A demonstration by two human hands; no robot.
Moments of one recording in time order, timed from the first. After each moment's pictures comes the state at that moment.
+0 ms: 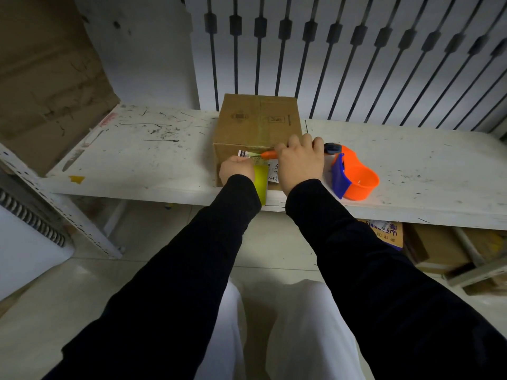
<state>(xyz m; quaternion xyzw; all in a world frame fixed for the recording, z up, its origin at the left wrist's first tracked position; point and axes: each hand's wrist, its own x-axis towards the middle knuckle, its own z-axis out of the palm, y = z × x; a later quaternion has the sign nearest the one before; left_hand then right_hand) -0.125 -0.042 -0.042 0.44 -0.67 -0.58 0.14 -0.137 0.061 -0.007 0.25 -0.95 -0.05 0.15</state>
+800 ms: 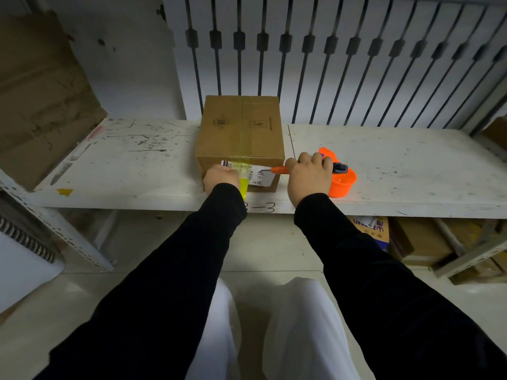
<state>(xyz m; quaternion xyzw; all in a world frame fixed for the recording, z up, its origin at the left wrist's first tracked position) -0.113 -0.033 -0.042 0.44 -0.73 -0.50 0.12 -0.135 0.113 -0.018 0.19 -0.97 -0.06 0.12</state>
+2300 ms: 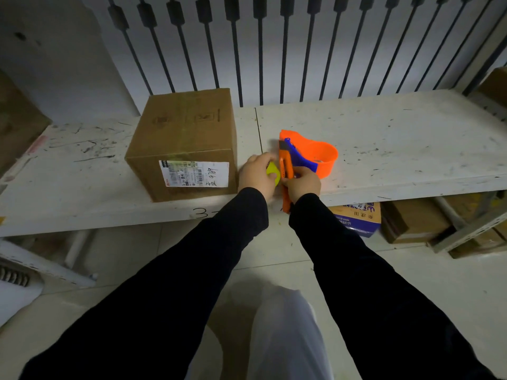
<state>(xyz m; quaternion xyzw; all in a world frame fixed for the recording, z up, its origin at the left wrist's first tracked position) -0.198 0.091 -0.077 0.14 -0.92 -0.37 0.08 -0.228 0.178 -0.101 -0.09 -0.84 0.53 -0.07</state>
